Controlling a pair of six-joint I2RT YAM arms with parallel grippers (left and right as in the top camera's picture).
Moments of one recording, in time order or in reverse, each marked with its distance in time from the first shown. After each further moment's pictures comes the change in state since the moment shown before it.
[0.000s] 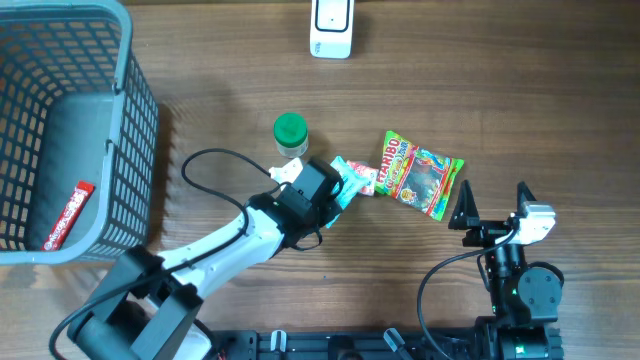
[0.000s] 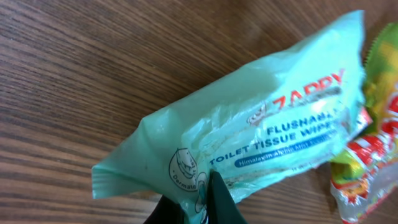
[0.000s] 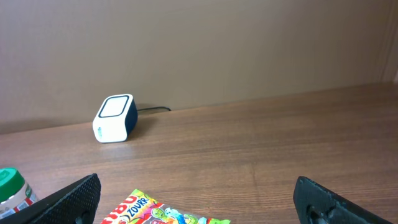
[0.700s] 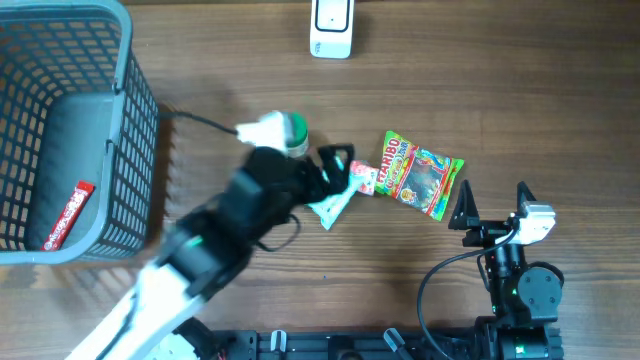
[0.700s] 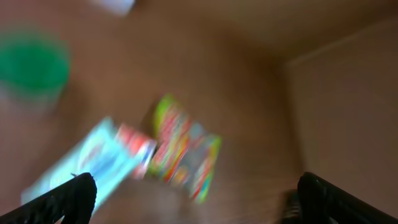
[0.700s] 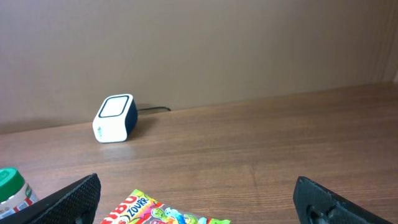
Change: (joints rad) left arm 0.027 -0.550 0.202 -0.150 -0.061 0.354; right arm 0.000 0.000 0.000 0.000 0.000 0.000
